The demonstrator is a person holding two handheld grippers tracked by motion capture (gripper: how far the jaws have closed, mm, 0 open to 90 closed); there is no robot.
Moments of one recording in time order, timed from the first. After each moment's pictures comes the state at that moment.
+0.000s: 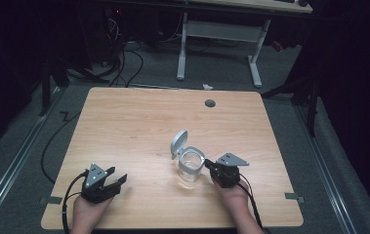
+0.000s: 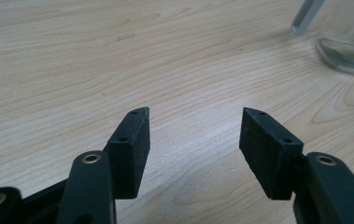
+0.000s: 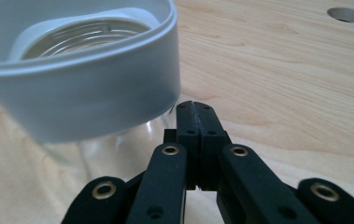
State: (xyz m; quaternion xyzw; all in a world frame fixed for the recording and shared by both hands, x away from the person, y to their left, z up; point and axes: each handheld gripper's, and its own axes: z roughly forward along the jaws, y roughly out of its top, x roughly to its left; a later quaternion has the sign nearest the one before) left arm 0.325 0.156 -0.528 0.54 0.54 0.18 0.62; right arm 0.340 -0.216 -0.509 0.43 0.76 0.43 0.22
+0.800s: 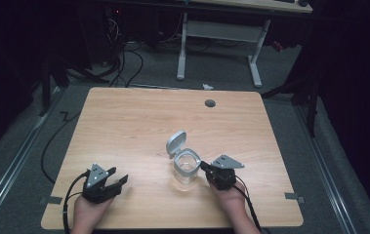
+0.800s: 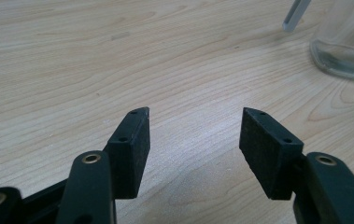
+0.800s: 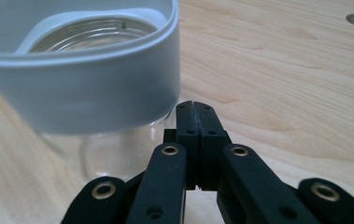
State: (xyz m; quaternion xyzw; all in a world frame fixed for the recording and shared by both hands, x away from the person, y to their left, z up) left arm 0.326 0.154 -0.529 0.55 0.54 0.18 0.62; right arm 0.335 -0.203 -0.509 0.41 0.78 0.43 0.22
